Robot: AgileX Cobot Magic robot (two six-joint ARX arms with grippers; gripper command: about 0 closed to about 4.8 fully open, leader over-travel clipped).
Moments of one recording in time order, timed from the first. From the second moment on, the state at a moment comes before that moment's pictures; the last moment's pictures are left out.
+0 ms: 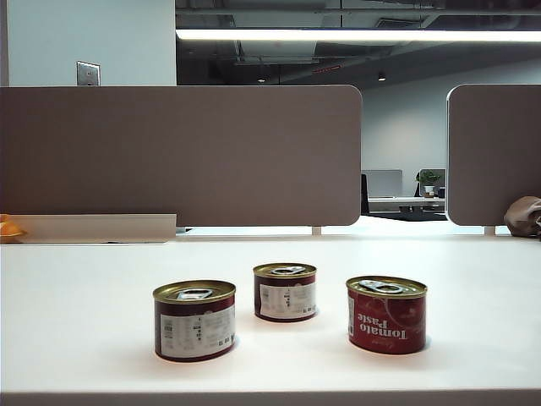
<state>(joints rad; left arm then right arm) -0.05 0.00 0.01 -0.17 0.06 0.12 0.01 0.00 0.01 -0.19 0.02 -0.13</state>
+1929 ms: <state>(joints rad) -0.05 0.01 0.08 -0.13 0.08 0.05 0.01 0.00 0.01 -0.07 -0.04 0.03</state>
